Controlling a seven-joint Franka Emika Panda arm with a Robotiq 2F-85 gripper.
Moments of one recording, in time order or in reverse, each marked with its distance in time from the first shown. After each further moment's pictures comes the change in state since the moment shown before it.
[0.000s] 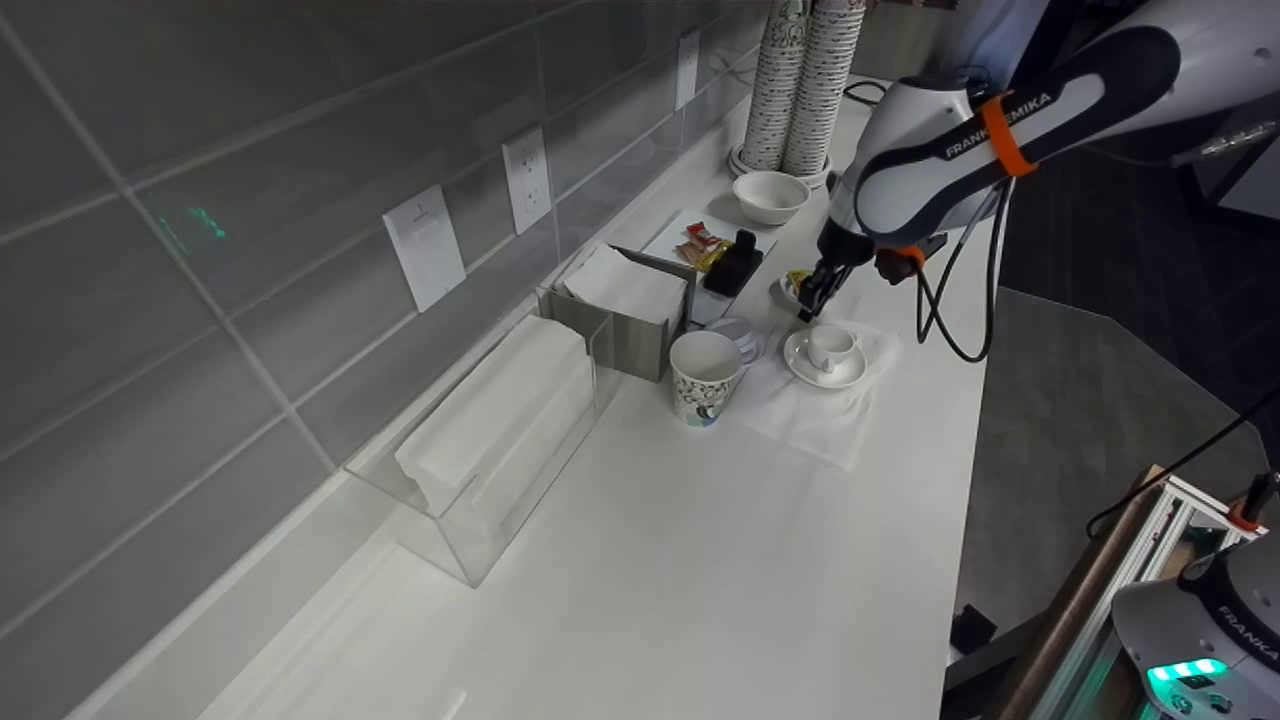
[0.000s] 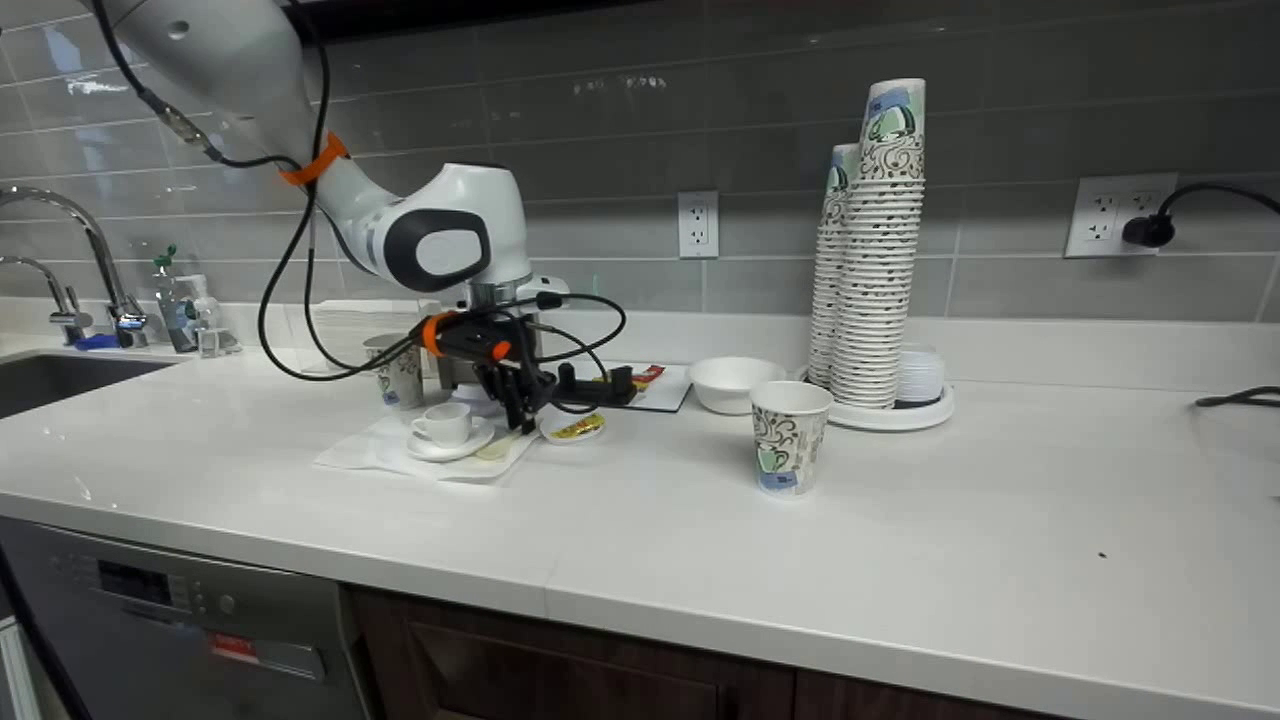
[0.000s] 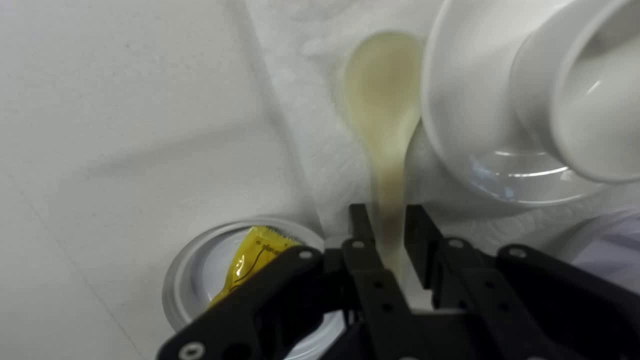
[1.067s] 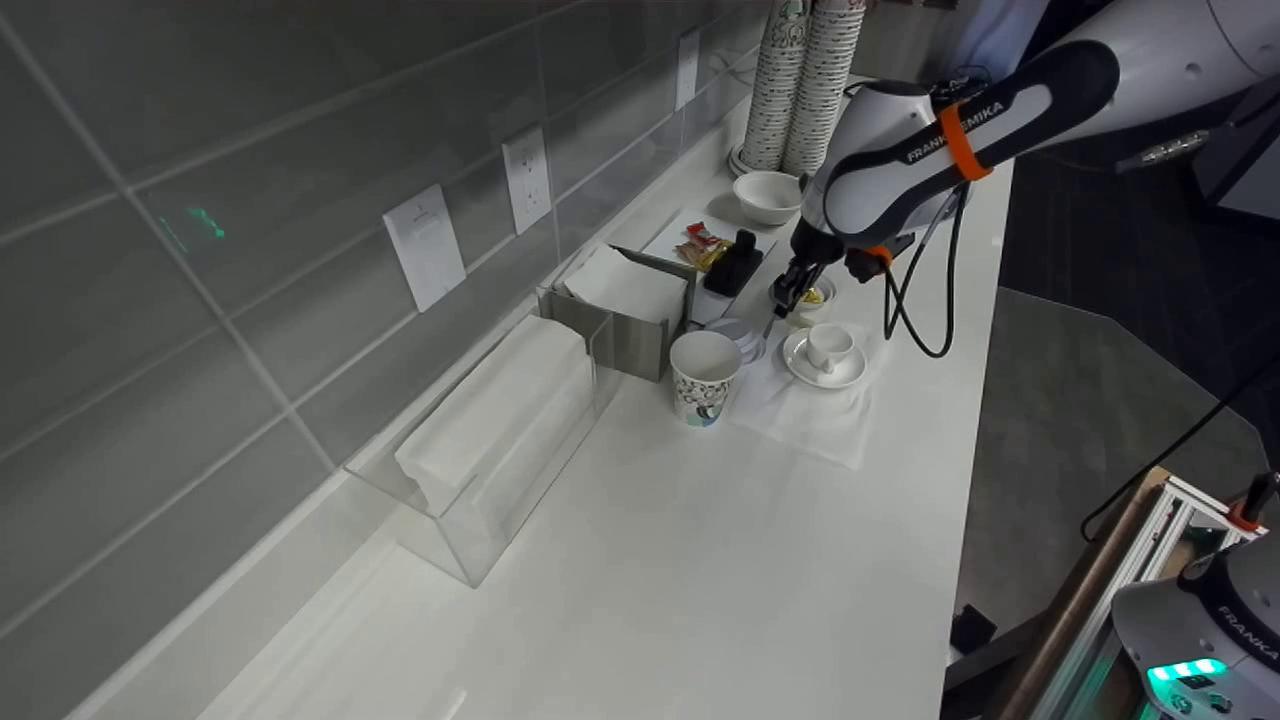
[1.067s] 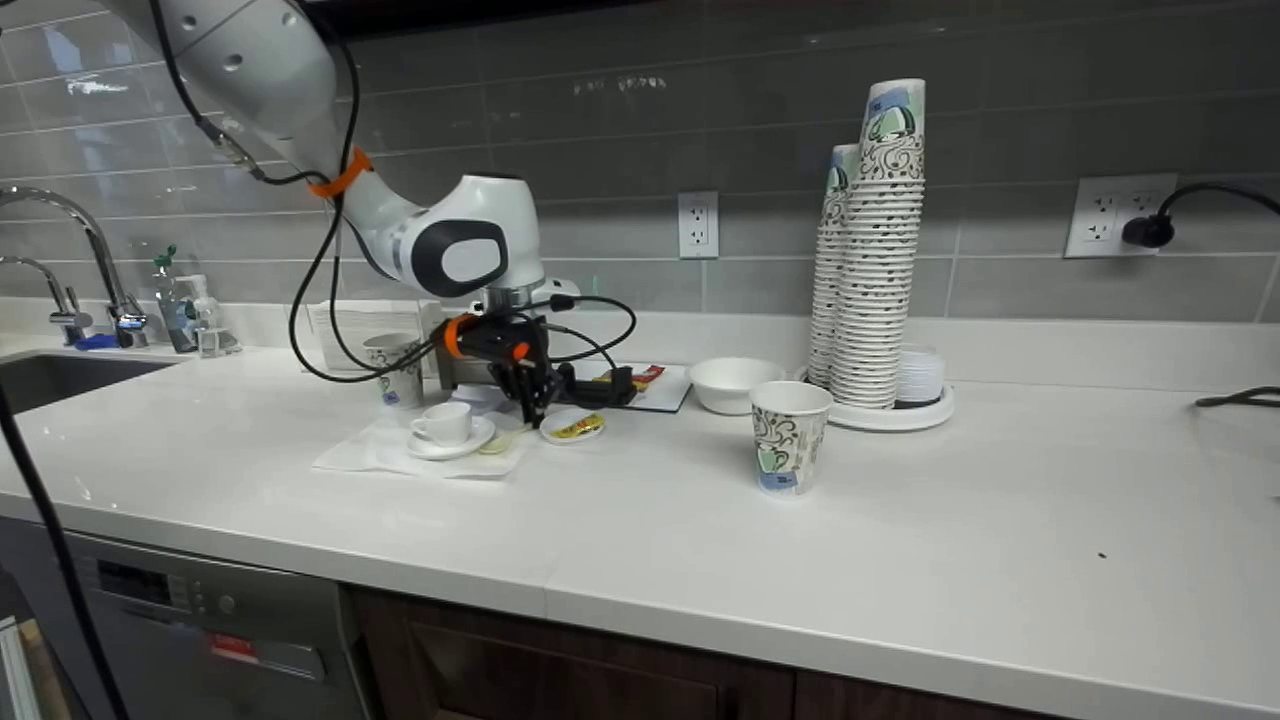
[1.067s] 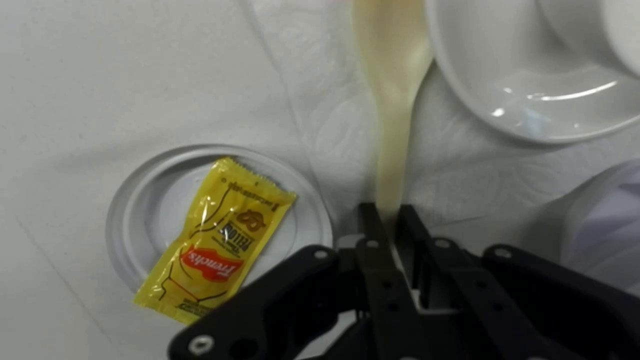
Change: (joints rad) arm 0.000 0.096 0.025 0.112 -0.003 0.003 -0.002
